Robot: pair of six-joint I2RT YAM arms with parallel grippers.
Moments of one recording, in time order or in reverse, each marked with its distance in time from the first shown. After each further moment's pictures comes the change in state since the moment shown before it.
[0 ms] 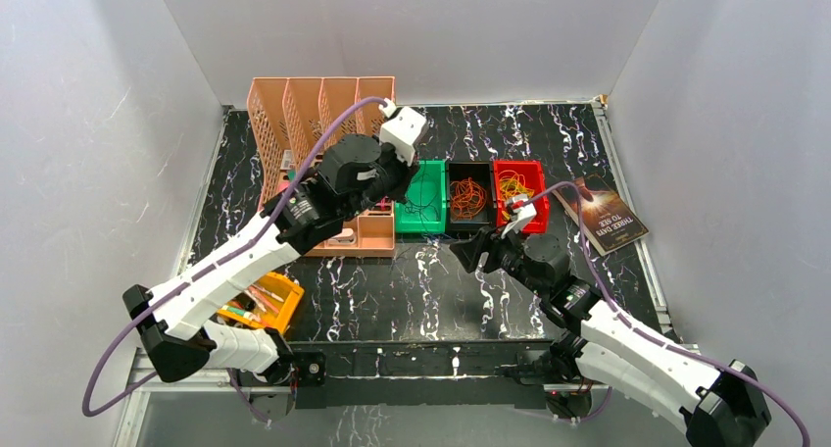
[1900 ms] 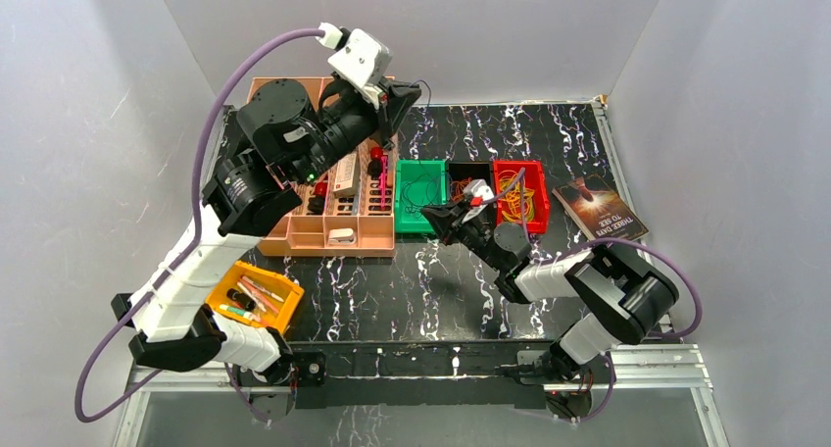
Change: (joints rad) left arm 0.000 0.078 0.534 -0.033 0.122 0.106; right arm 0.000 0.810 0.037 1.160 -0.134 -0.314
